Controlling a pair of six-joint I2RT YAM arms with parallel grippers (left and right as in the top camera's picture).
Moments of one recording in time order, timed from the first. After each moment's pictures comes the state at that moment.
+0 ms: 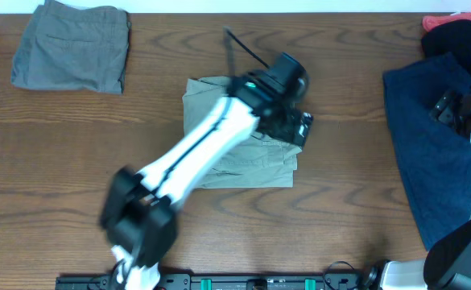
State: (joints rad) left arm -0.68 1.91 1.72 -0.98 0.23 -0.33; right arm -0.38 1.60 1.34 -0.84 0.33 0.28
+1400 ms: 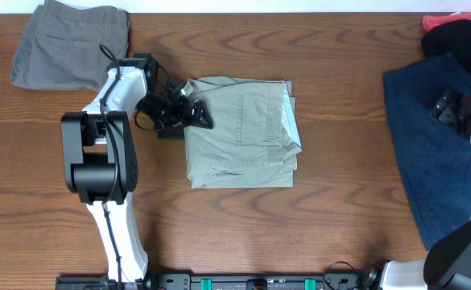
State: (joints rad) left arm -0.02 2.22 1.58 -1.10 0.69 0.09; right arm -0.38 1.60 1.34 -0.84 0.33 0.28
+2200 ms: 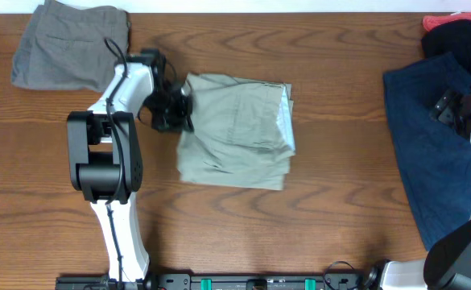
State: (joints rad) left arm -0.05 2.23 1.71 -1.15 0.41 -0.06; right arm -0.38 1.60 1.34 -0.84 0.33 0.28
